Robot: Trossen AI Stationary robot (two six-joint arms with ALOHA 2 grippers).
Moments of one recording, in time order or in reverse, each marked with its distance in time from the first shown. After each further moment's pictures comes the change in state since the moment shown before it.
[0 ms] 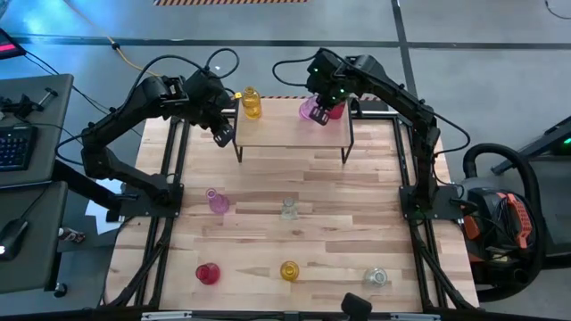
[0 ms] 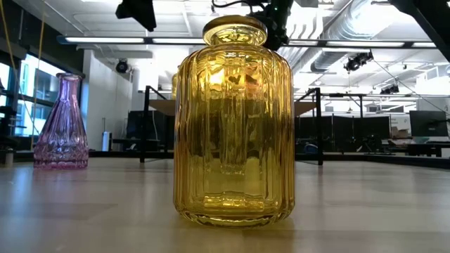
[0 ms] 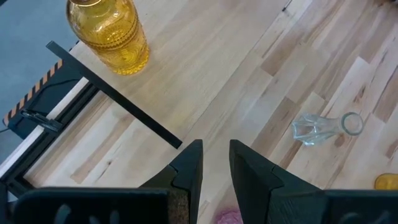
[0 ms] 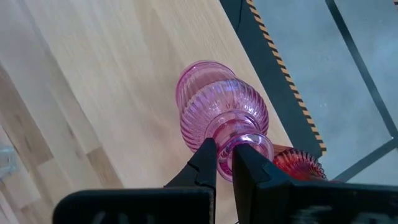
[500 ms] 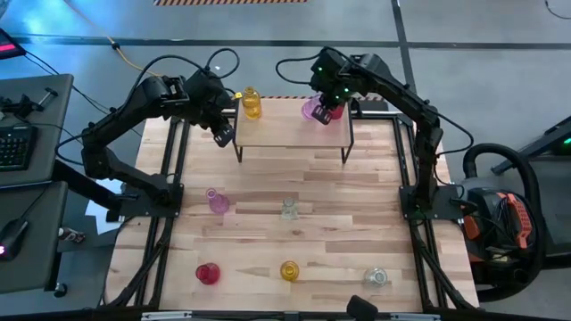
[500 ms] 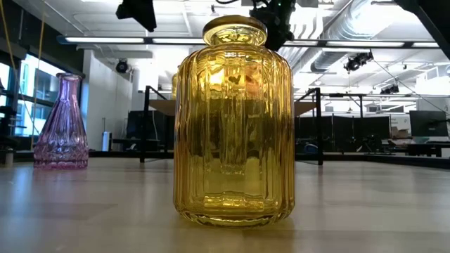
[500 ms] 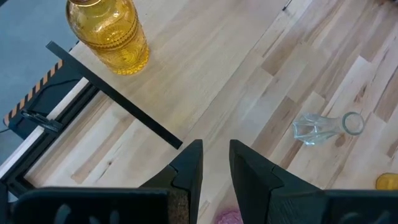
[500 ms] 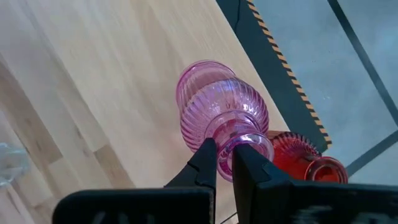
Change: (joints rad) left arm 0.000 0.001 0.000 0.000 0.000 0.005; right arm 0.000 -0.024 0.001 -0.028 -0.004 0.046
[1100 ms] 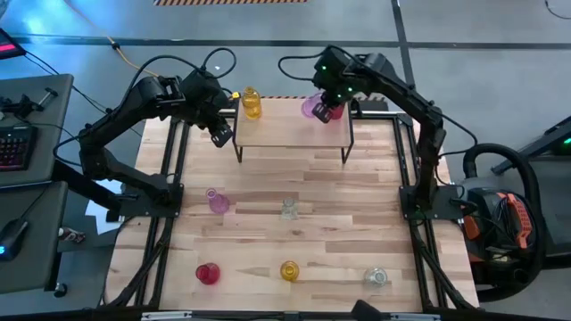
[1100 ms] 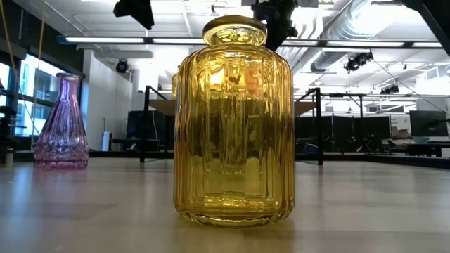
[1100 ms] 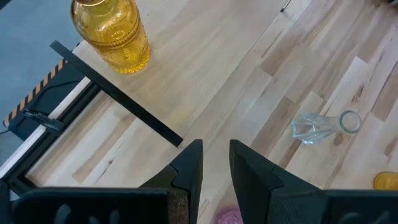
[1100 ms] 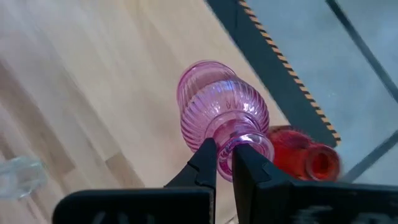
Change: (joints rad) left arm 0.000 -0.019 -0.001 -0.007 0.000 -0.001; right arm 0.006 -0.028 0.000 0.005 -0.006 0.075
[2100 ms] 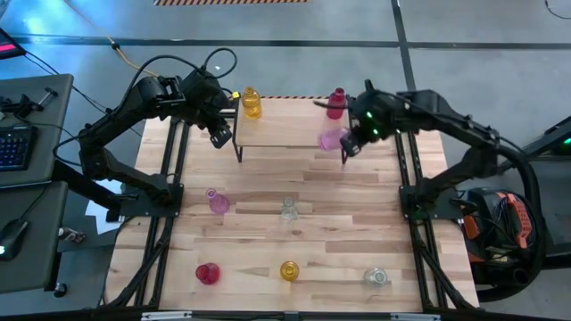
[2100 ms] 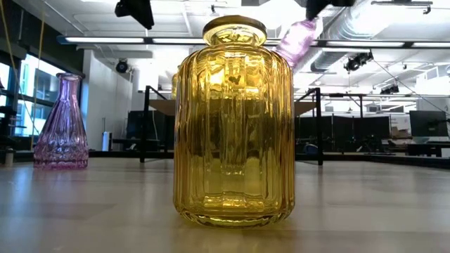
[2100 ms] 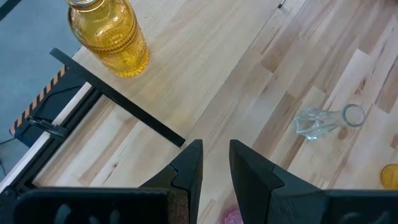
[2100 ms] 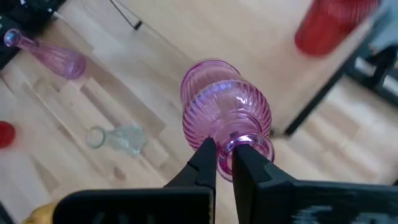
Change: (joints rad) left arm 0.000 0.000 0.000 0.000 0.000 0.045; right arm 0.288 -0.488 -0.478 0.049 0.028 0.578
